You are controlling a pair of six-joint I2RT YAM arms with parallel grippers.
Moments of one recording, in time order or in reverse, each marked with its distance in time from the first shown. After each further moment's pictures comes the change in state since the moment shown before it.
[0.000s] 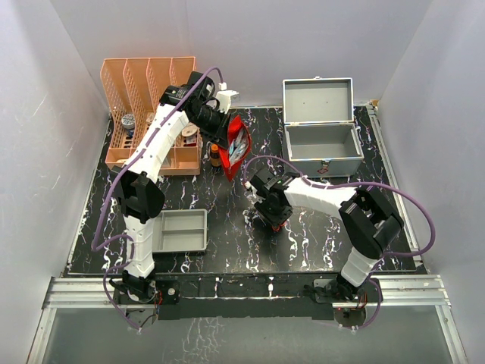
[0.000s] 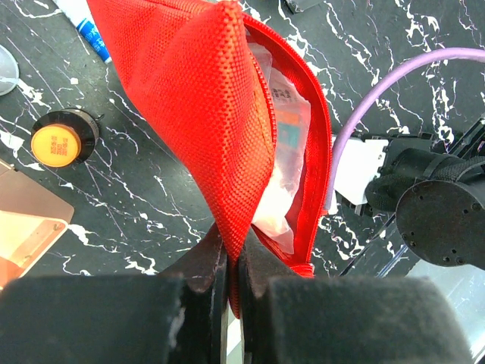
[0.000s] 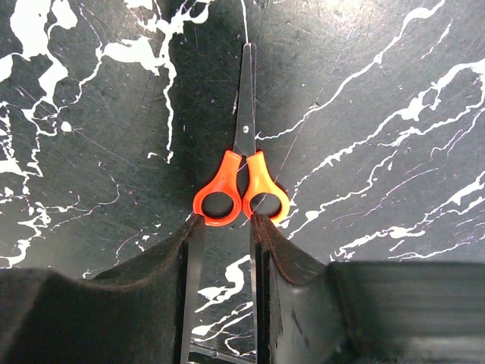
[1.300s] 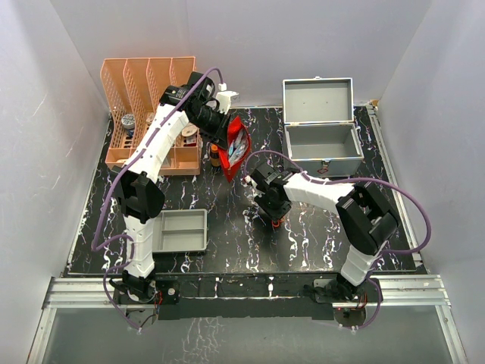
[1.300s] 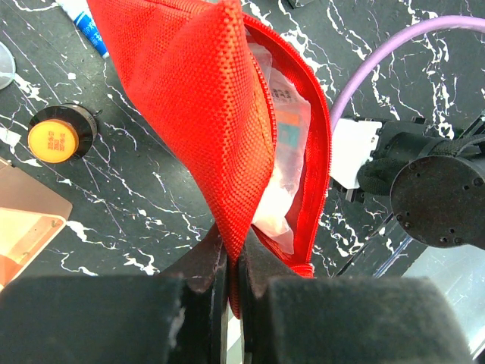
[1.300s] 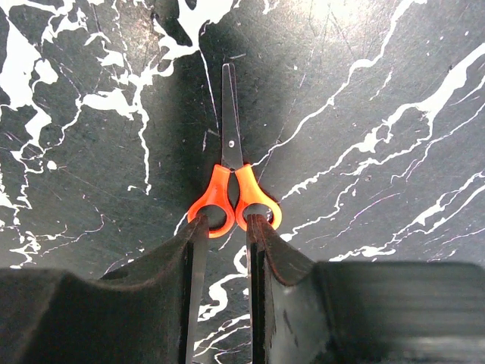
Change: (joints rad) left arm 0.000 0.000 0.000 -0.013 -0.001 0.002; right arm -0.036 0.033 0.037 0.027 0.010 -0.023
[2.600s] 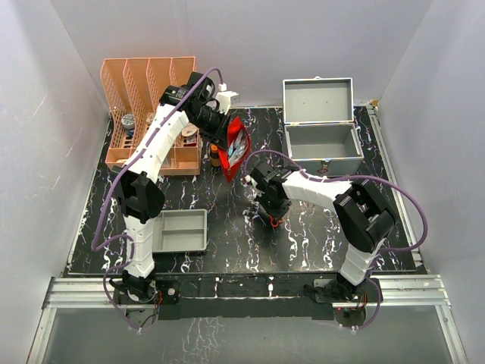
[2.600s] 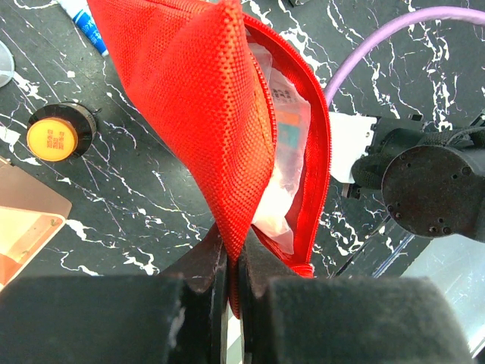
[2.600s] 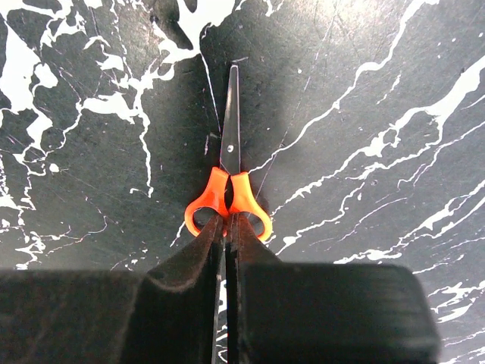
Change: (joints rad) left arm 0.000 0.000 0.000 -0.005 0.000 0.002; right arm -0.010 0.024 0.010 -0.002 -0.027 0.003
